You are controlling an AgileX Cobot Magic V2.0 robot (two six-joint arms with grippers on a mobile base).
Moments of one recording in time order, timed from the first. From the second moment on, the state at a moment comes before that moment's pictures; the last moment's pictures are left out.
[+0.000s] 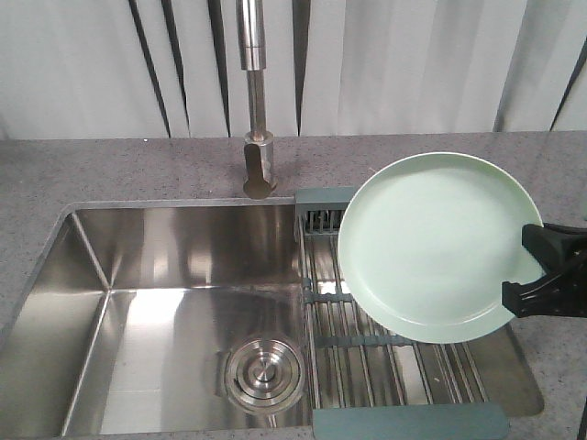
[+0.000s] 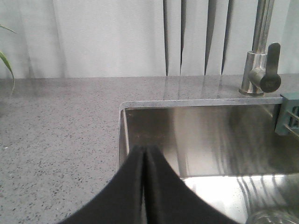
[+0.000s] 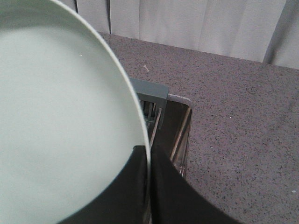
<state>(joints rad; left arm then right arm) 0.00 -0.01 0.03 -0.02 0.14 -0.05 0.14 0.88 -0.57 0.32 0.18 -0.41</state>
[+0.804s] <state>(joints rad) 0.00 -0.01 0.03 -0.02 0.14 -0.05 0.14 0.88 -0.57 0.32 0.18 -0.41</state>
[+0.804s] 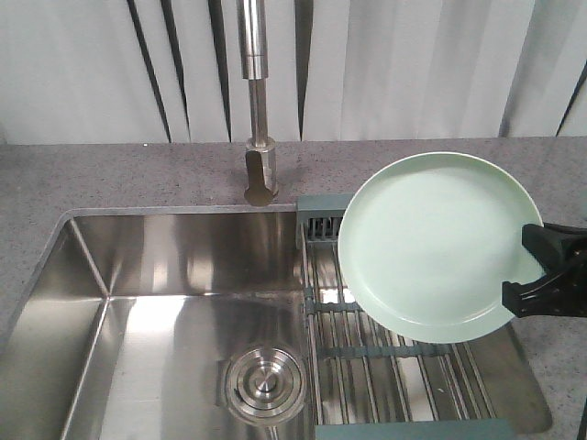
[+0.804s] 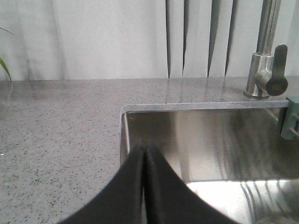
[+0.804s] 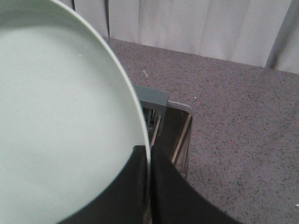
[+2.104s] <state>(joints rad) 0.00 -0.01 0.03 -0.02 0.10 -0.05 0.14 0.88 -0.57 0.32 0.18 -0.41</state>
